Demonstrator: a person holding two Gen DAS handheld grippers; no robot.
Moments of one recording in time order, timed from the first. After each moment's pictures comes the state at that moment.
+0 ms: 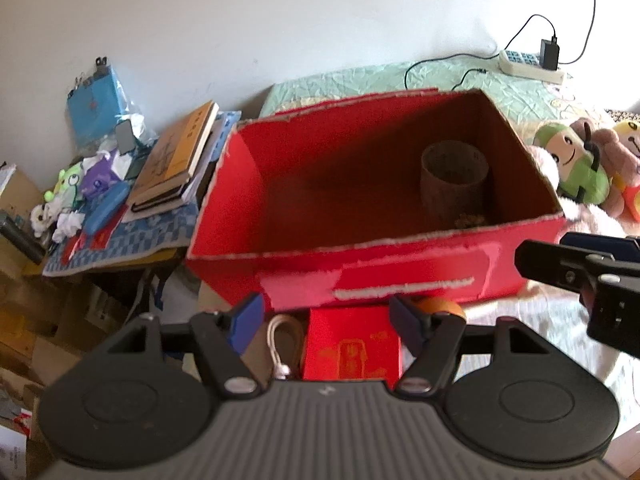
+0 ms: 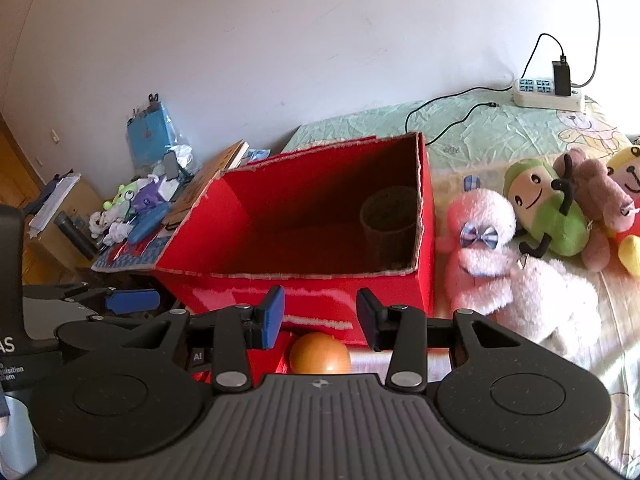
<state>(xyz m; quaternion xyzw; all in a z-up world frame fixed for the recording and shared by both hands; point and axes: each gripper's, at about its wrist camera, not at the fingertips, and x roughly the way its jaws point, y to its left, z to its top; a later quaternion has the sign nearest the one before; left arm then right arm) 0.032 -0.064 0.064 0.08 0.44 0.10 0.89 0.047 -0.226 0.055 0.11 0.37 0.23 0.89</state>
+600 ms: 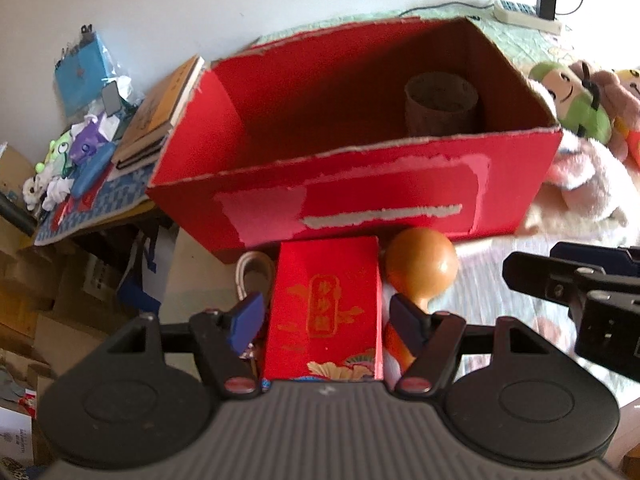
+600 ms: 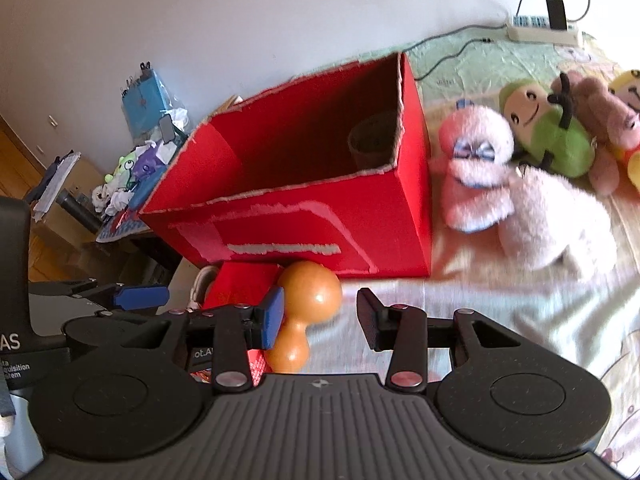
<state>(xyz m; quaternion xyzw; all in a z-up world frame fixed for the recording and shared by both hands) 0.024 -0.081 0.023 0.08 0.50 0.10 0.86 0.037 -0.235 0.014 0.14 0.43 0.24 0.86</state>
